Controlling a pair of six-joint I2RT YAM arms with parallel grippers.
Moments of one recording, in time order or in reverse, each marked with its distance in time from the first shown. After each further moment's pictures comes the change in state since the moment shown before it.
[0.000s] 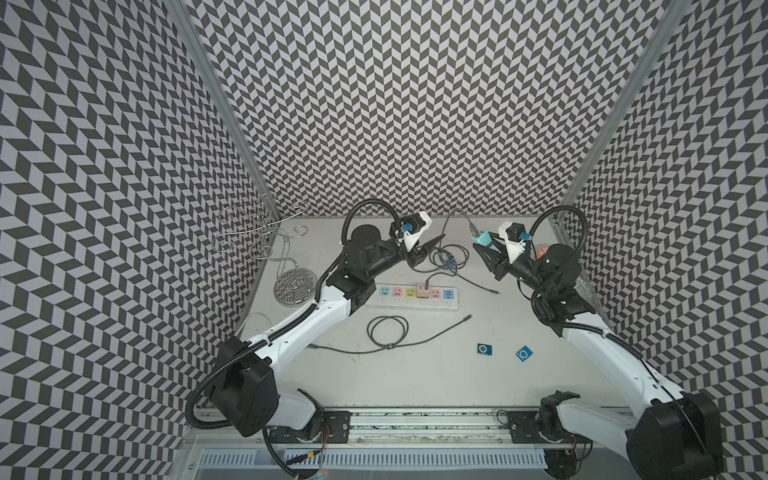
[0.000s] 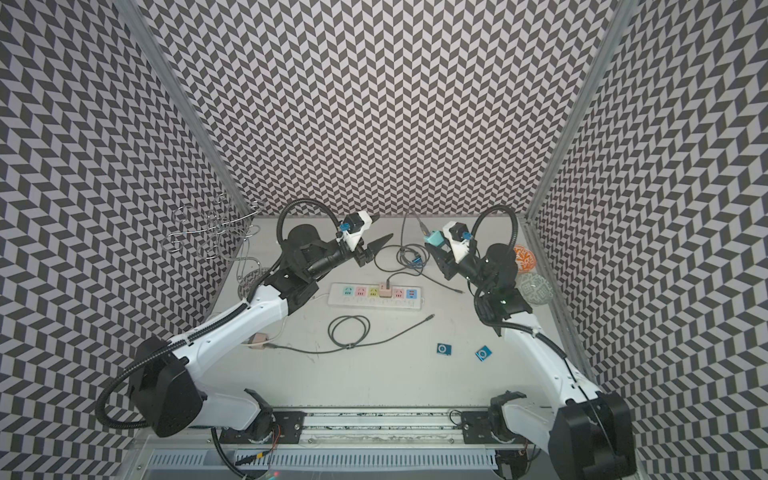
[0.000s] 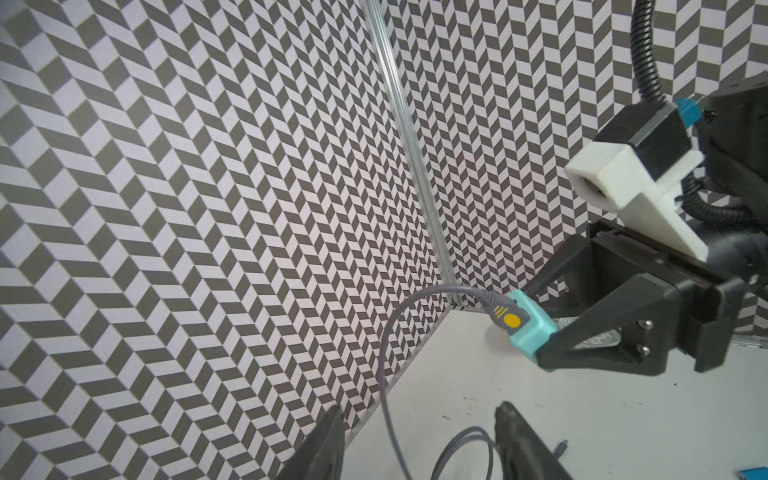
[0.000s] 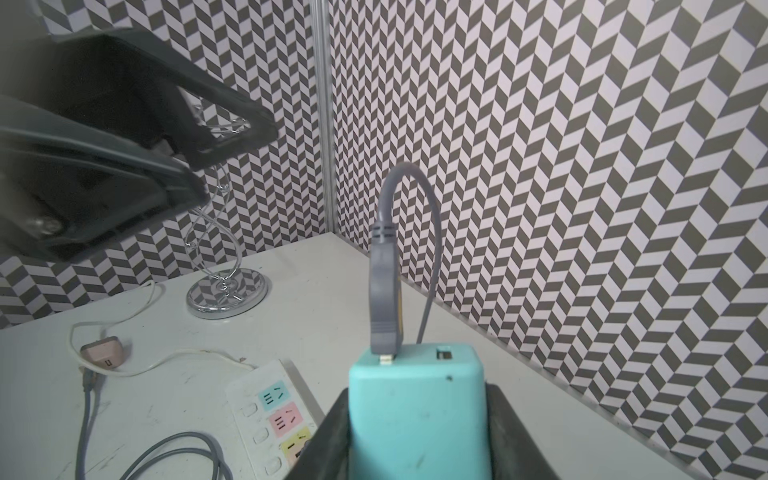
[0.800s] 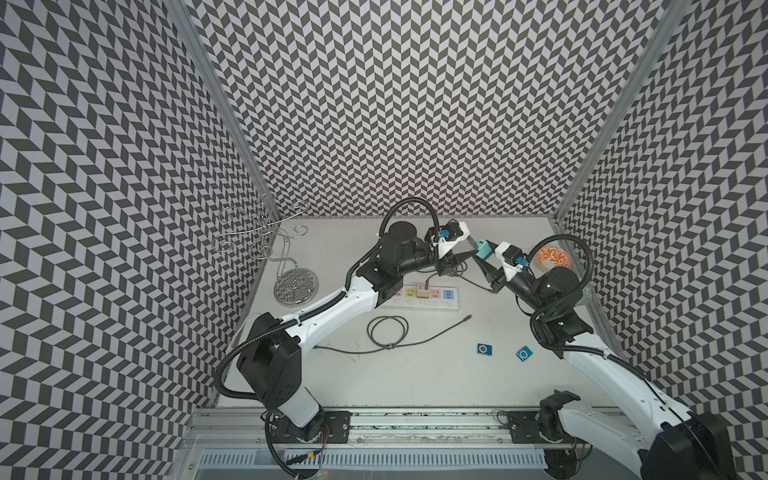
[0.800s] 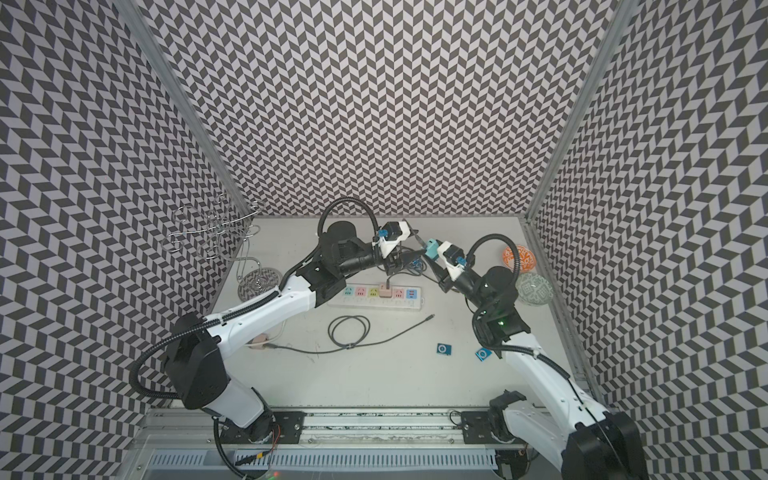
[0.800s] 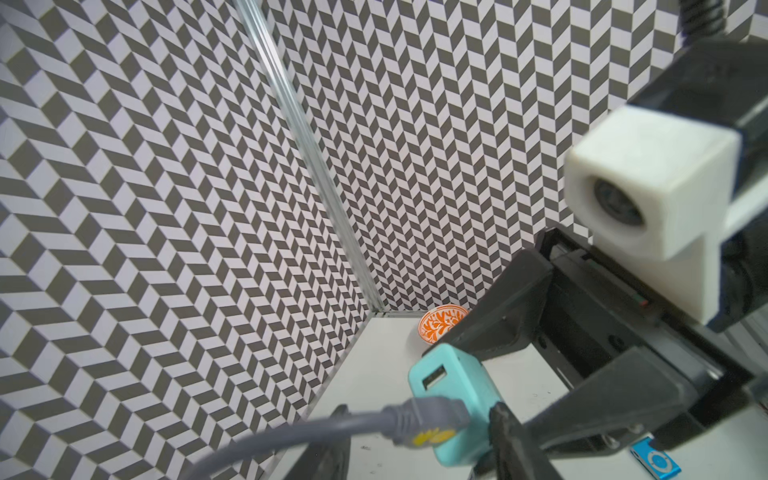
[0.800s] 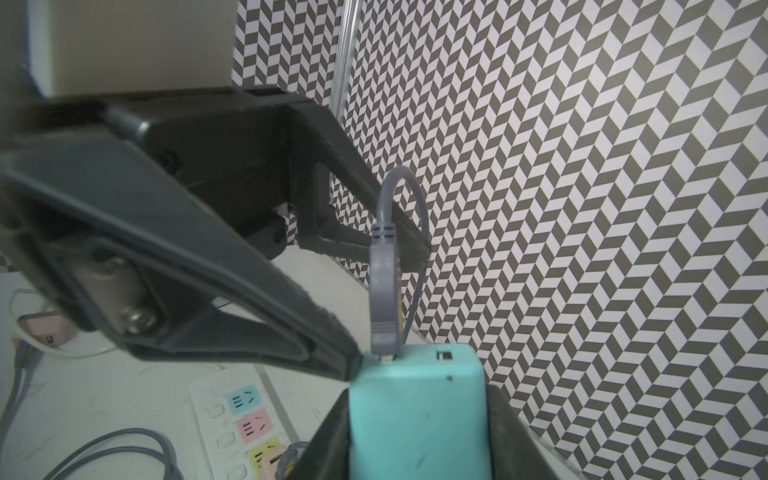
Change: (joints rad) left arm -0.113 0.175 0.175 -0.106 0.116 0.018; right arm 0.090 -0.116 -0.163 0.158 0.108 -0.158
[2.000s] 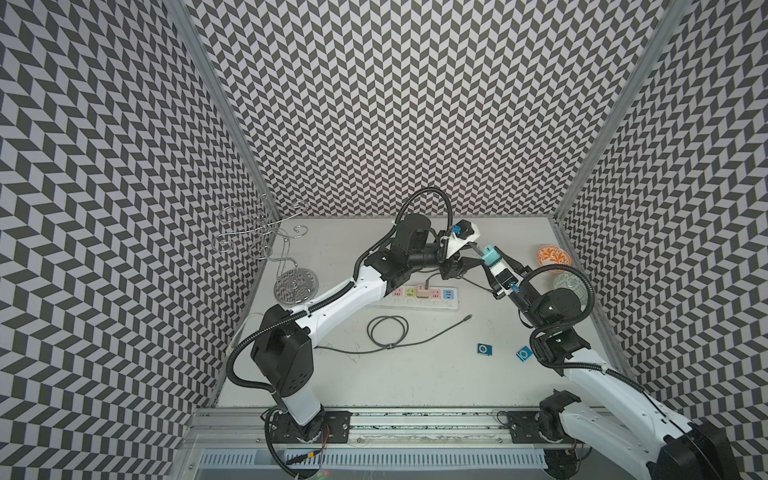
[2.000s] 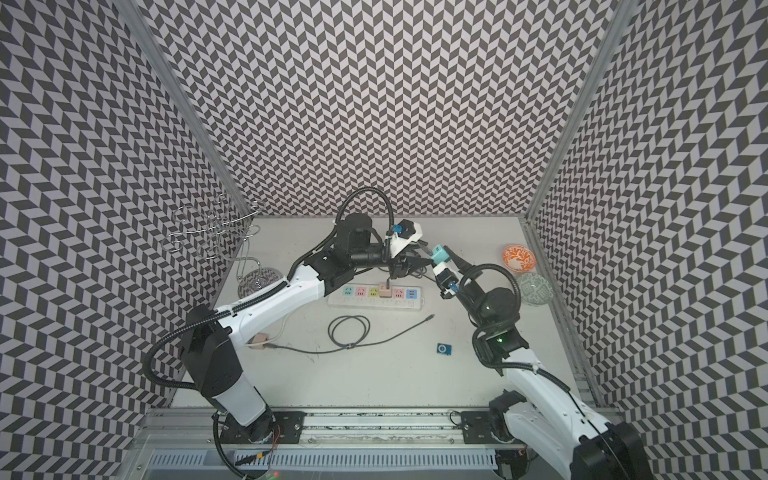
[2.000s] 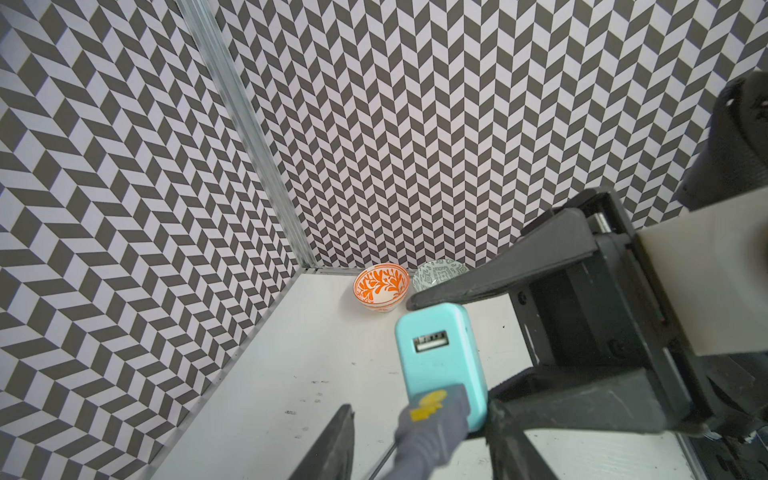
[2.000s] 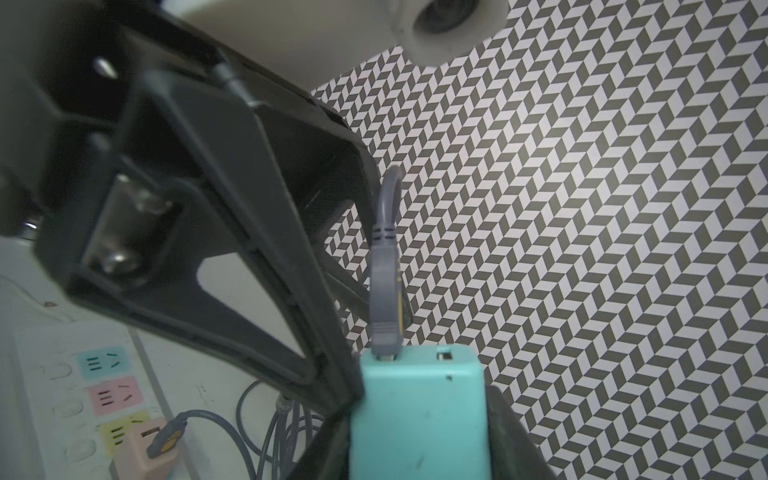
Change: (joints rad) left arm -0.004 0.076 0.133 -0.275 0.117 -0.039; right arm 0.052 -0.081 -0.146 0.163 0.182 -0.332
